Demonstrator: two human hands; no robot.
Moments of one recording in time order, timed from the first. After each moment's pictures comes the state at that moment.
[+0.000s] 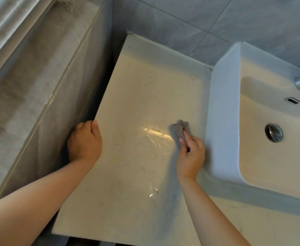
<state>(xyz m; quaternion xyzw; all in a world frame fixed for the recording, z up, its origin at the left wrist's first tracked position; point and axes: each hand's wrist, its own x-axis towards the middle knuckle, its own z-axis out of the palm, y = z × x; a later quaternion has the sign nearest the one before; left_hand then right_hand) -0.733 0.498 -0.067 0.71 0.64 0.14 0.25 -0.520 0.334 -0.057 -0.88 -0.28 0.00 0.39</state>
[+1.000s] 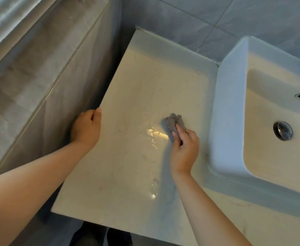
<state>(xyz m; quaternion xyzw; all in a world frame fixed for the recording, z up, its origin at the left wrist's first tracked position) -0.742 0.497 -0.063 0.68 0.63 0.17 0.34 -0.544 0.335 -0.062 -0.86 -0.33 0.02 0.40</state>
